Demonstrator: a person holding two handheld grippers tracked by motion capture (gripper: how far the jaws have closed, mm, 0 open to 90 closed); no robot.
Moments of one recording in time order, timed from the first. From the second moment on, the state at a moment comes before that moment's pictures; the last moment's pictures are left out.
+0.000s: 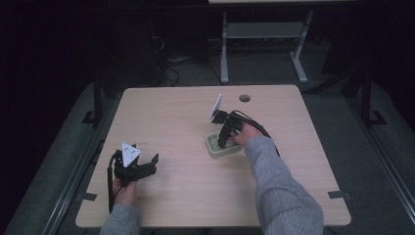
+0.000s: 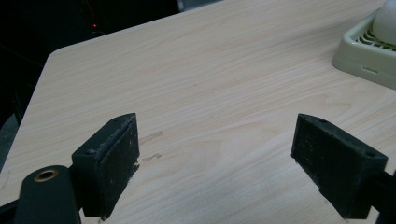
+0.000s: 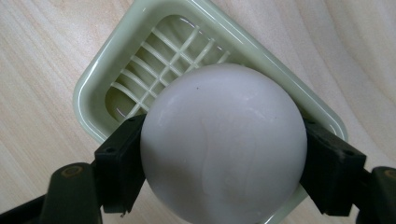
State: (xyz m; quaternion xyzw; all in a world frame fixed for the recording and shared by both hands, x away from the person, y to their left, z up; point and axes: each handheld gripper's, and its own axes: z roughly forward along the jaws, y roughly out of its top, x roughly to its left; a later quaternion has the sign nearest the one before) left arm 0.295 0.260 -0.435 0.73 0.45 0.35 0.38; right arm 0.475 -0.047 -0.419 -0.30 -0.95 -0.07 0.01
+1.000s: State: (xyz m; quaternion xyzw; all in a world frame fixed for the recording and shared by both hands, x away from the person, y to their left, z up) left arm 0.295 0.260 -0.435 0.73 0.45 0.35 0.38; right arm 0.468 -0.070 -0.391 -0.31 -0.94 -0.11 0.01
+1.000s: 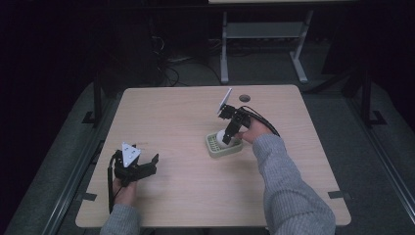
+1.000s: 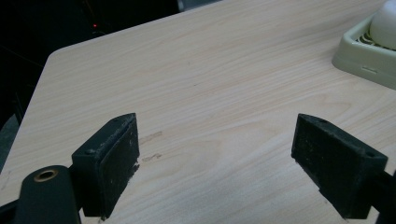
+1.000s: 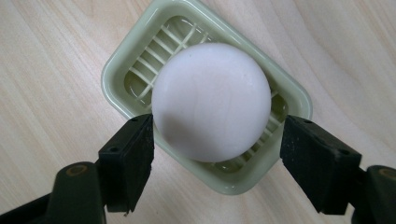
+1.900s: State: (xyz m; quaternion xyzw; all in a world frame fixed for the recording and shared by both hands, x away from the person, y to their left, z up) left arm 0.294 0.259 -0.435 0.73 0.45 0.35 0.38; right arm 0.452 -0.098 -0.381 -0.33 -0.94 -0.12 0.01
